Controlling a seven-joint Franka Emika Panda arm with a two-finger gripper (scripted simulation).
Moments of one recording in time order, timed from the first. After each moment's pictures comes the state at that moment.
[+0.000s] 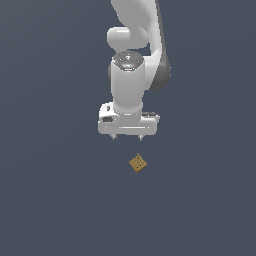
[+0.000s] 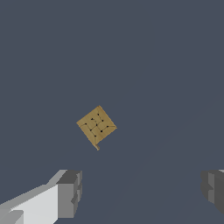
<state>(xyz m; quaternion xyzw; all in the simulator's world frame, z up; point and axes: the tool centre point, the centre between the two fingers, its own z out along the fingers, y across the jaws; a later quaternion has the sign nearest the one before) 0.020 -0.002 0.191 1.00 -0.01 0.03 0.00</state>
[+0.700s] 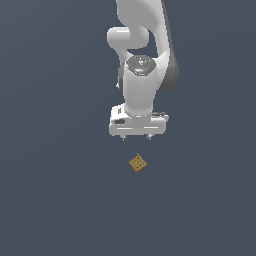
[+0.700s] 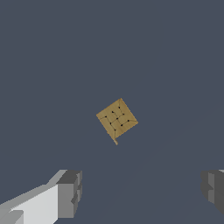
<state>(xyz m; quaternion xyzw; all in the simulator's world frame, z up) 0.012 0.034 0.180 1.00 0.02 0.02 -0.01</state>
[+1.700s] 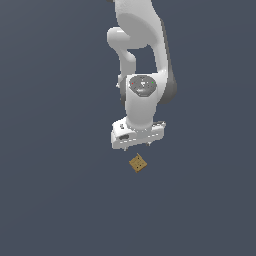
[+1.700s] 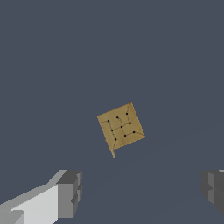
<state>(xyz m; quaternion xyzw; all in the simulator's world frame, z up) 0.026 0.037 0.138 0.99 0.13 0.01 0.00</state>
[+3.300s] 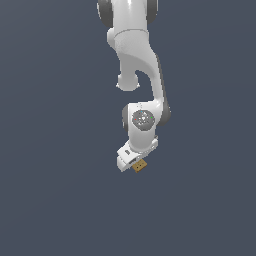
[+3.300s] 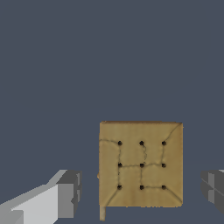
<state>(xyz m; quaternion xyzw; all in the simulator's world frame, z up) 0.042 0.045 0.036 0.95 0.31 0.00 0.00</state>
